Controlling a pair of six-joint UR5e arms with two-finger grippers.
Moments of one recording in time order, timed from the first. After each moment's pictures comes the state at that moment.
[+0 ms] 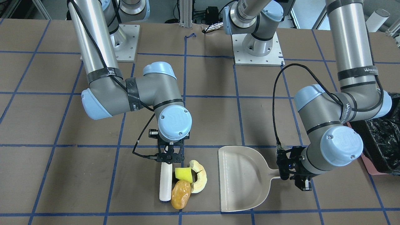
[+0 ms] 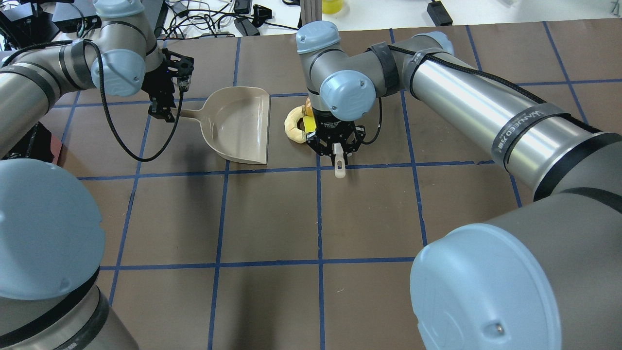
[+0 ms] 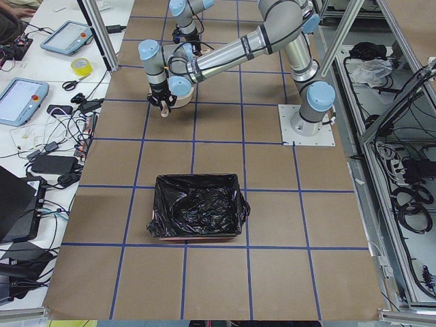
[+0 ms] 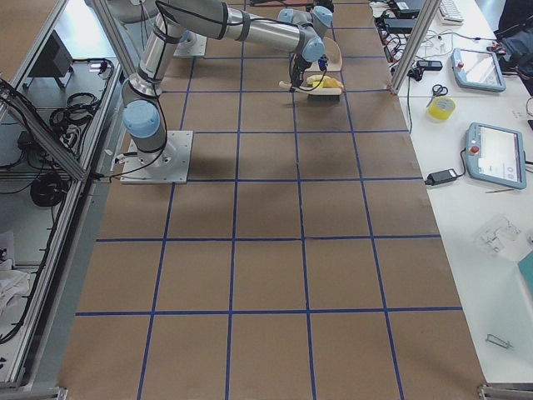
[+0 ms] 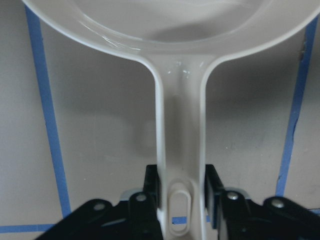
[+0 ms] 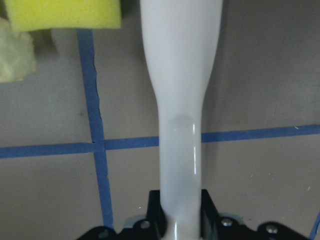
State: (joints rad) left arm -1.43 -2.14 -1.43 -1.18 1.69 1.70; right arm 1.91 -0.95 1.37 -1.68 -1.61 0.35
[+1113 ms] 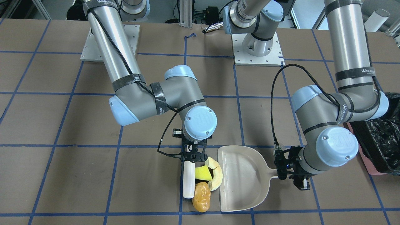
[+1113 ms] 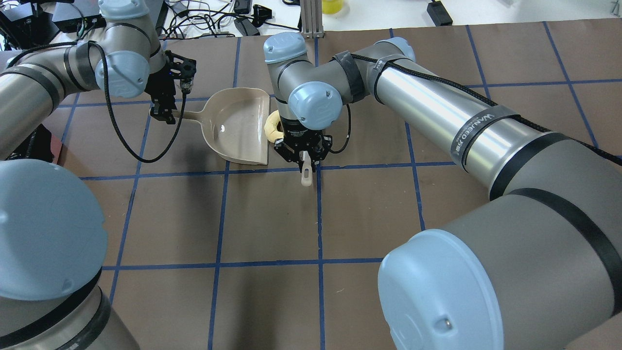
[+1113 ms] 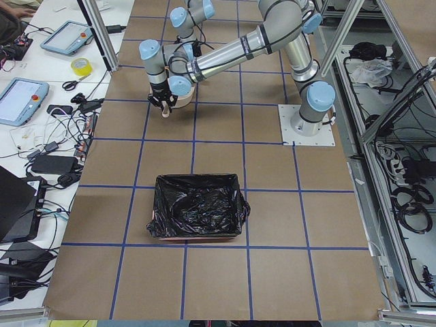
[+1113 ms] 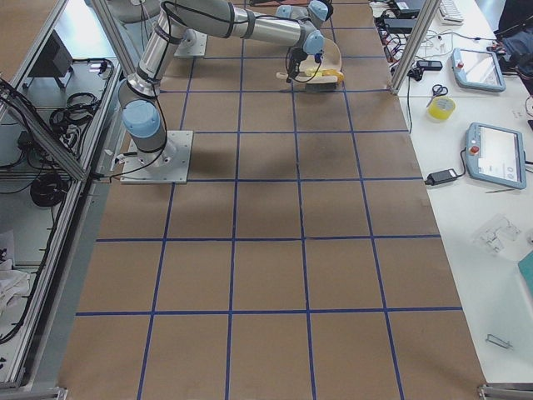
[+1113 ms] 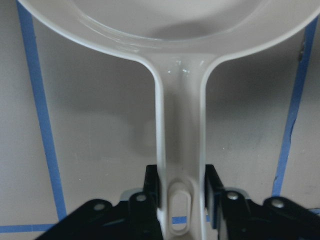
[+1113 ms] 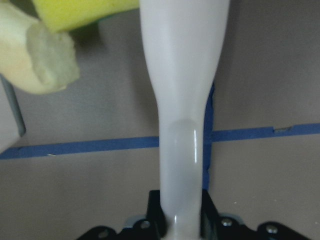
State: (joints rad) left arm -1.44 -2.14 -1.44 -1.18 1.71 1.68; right arm 1.99 -0.87 1.28 -1.69 -1.51 0.46
